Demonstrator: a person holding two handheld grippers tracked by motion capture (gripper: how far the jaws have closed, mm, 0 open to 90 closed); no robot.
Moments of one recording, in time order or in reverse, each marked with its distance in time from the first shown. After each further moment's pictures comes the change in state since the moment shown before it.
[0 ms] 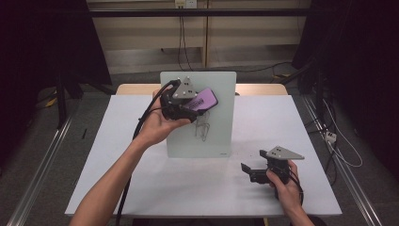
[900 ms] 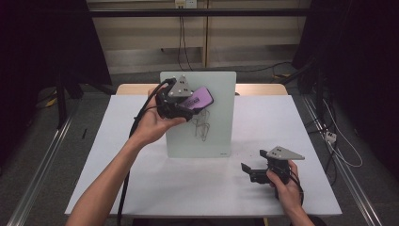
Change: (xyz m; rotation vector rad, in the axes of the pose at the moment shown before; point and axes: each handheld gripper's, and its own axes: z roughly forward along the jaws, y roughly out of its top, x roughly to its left) left arm 0.012 0.002 -0.015 0.003 0.032 -0.005; right arm 0.000 0.000 -0.001 -0.002 0.000 -0.003
